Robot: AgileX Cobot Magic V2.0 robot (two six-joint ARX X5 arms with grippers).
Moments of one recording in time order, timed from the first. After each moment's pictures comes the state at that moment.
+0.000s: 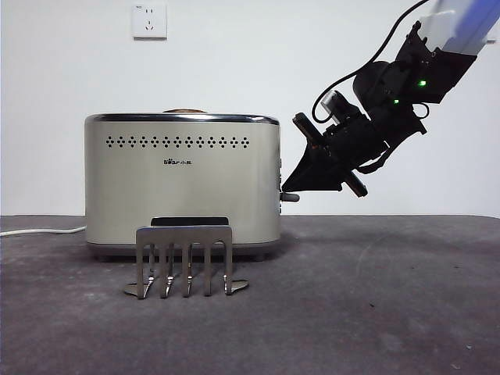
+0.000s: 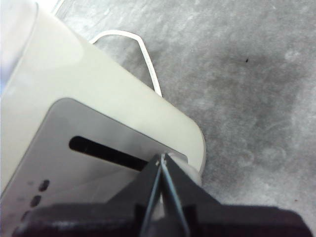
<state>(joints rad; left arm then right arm) -0.43 1.30 1.89 -1.20 0.24 0.18 0.25 2.10 1.49 -0.10 -0.68 0.17</state>
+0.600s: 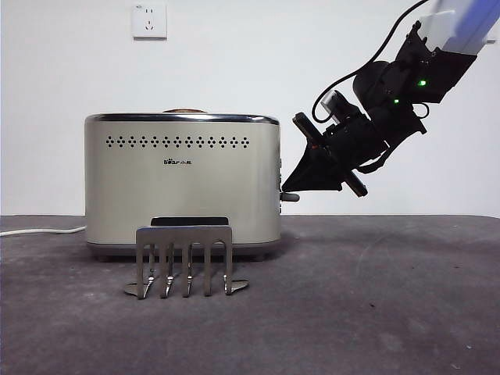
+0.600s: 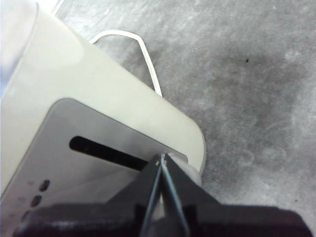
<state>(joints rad) -0.43 1.30 1.89 -1.20 0.24 0.18 0.25 2.10 1.49 -0.11 -0.68 0.17</state>
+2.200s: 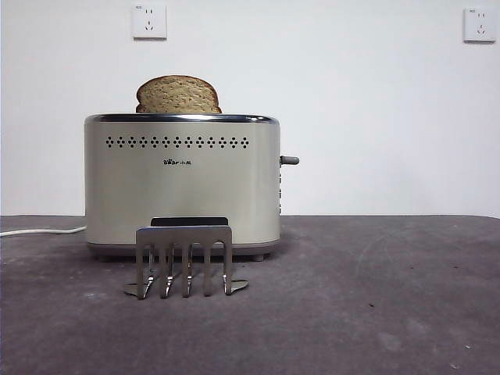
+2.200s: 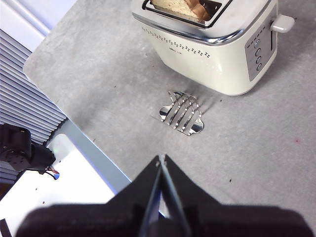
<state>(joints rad) -0.43 1.30 1.89 -1.33 0.24 0.18 0.25 1.12 1.47 -1.19 -0.63 -0.14</state>
